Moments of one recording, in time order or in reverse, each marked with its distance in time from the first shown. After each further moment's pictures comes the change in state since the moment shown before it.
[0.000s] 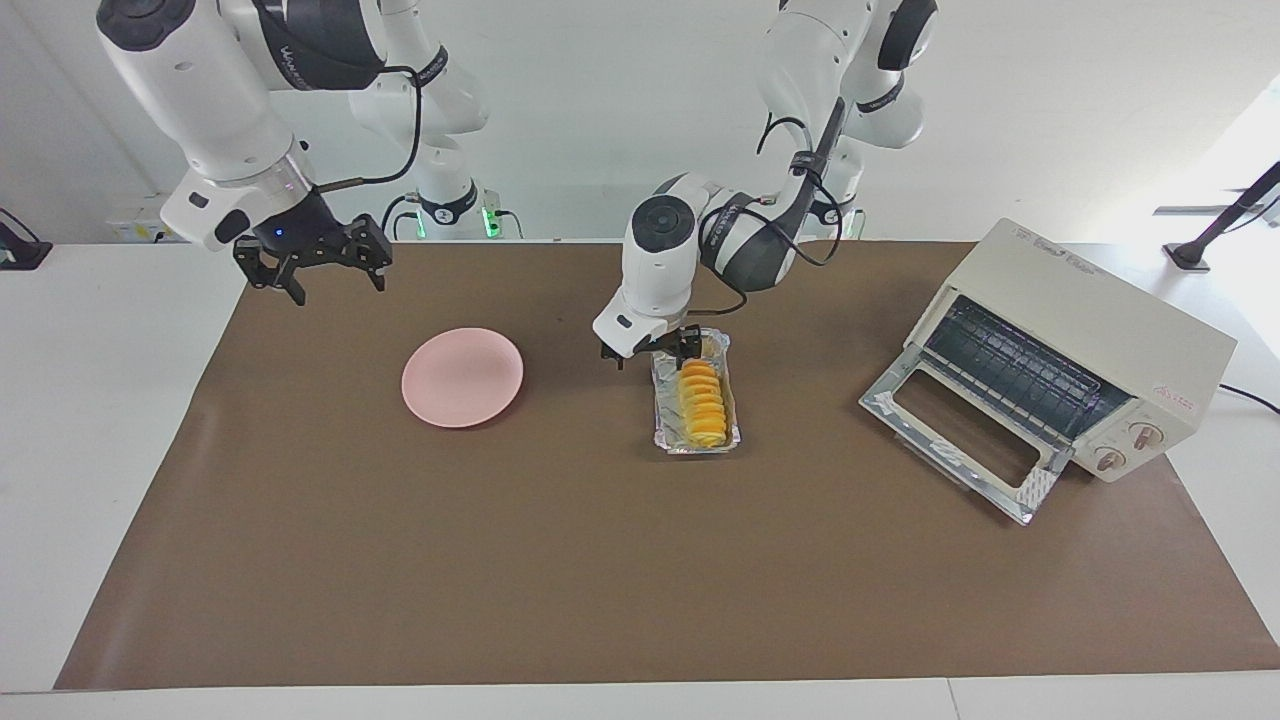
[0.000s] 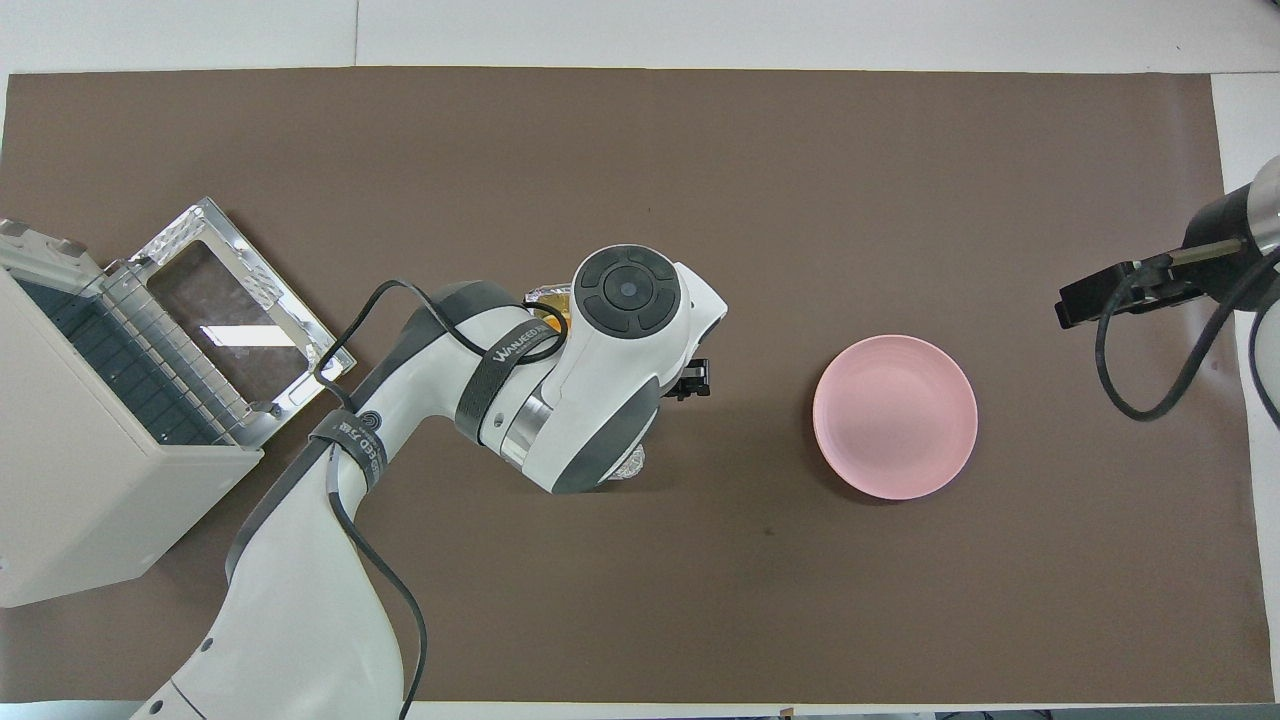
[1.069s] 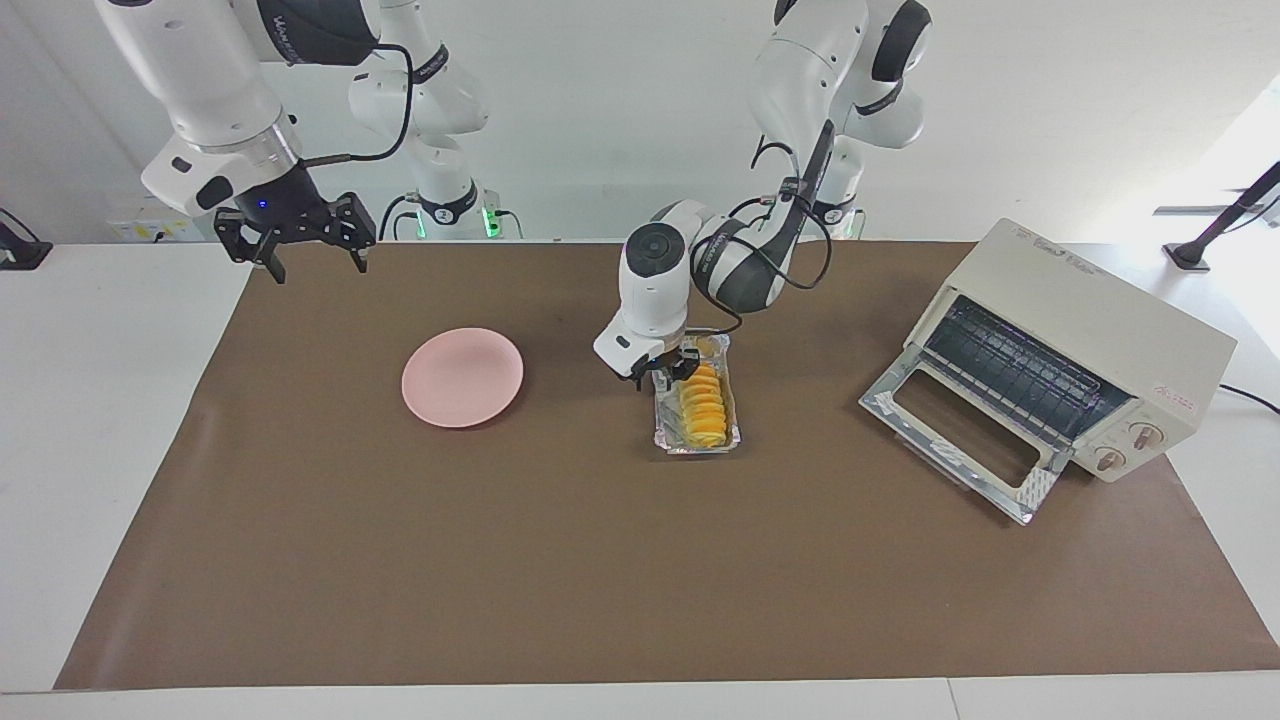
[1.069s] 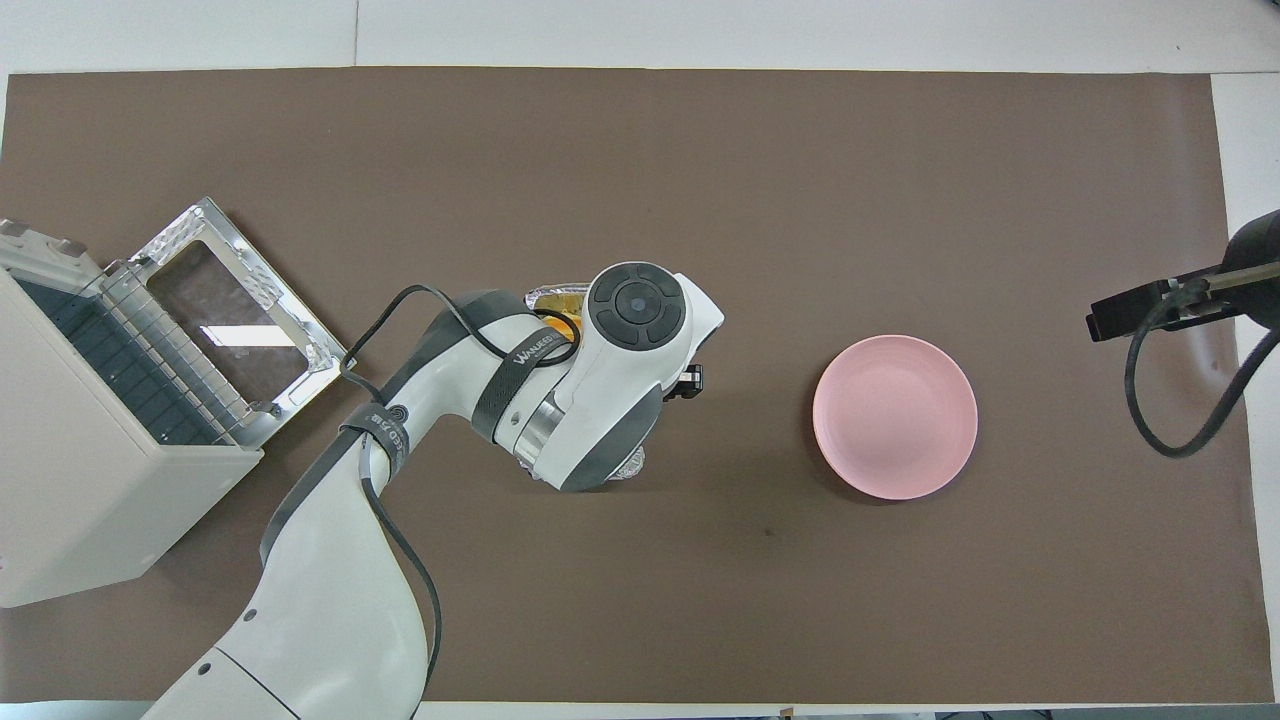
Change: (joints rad) left arm -0.004 0.047 -0.002 -0.042 0.064 0.069 0.000; right arm -0.004 -0.055 -0.005 -0.037 -0.036 0.017 0.000
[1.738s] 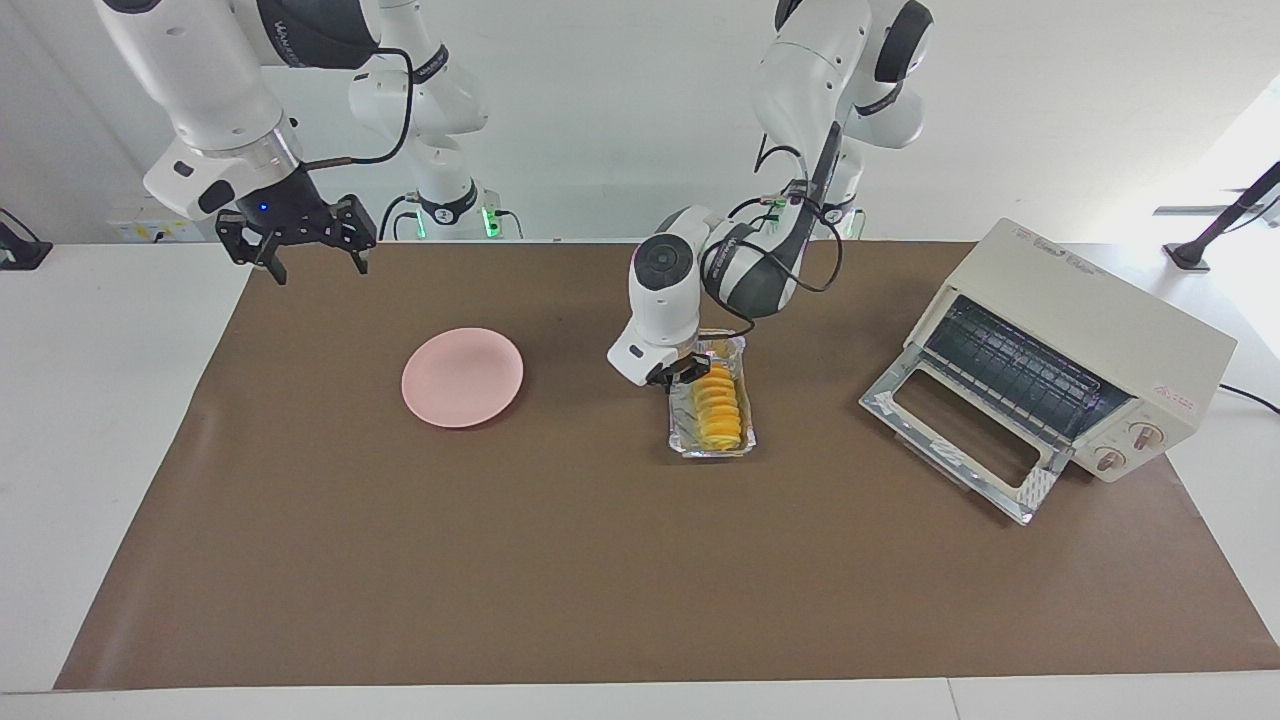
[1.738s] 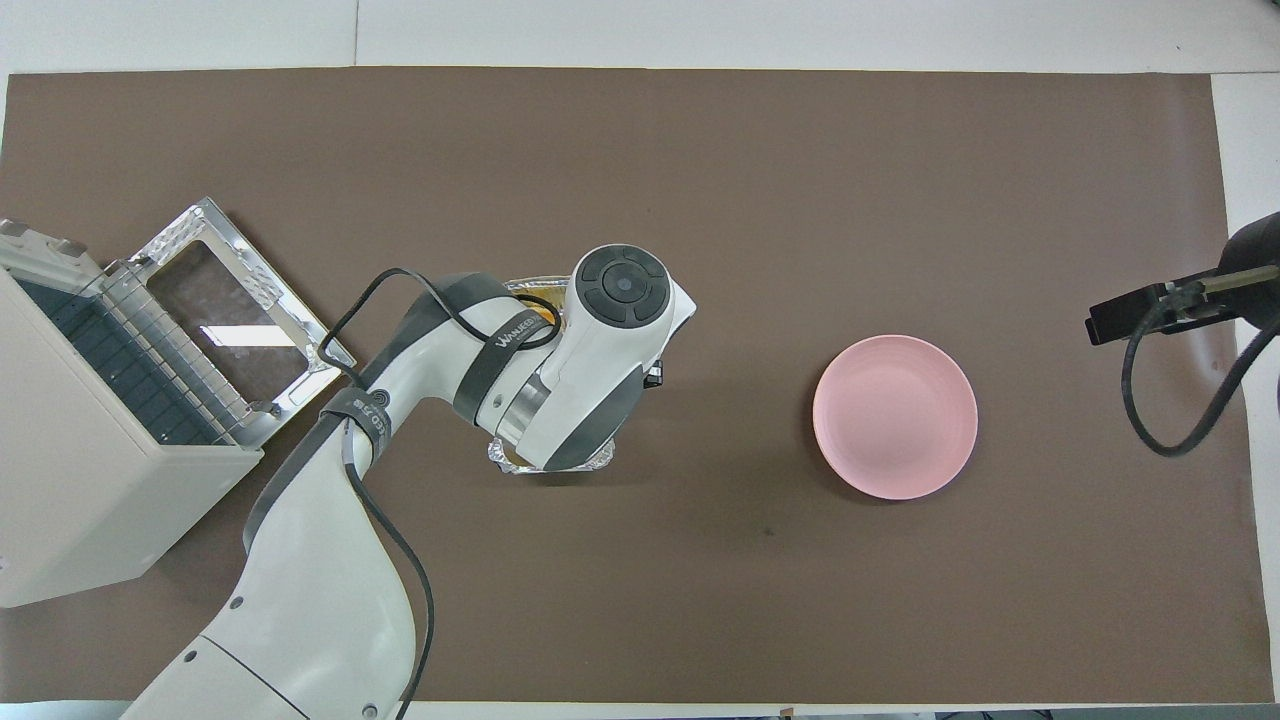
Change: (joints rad) left arm 0.002 0.003 0.060 0.046 0.042 -0.122 -0.003; right arm 0.000 0.000 -0.001 -0.014 0.001 0.000 0.000
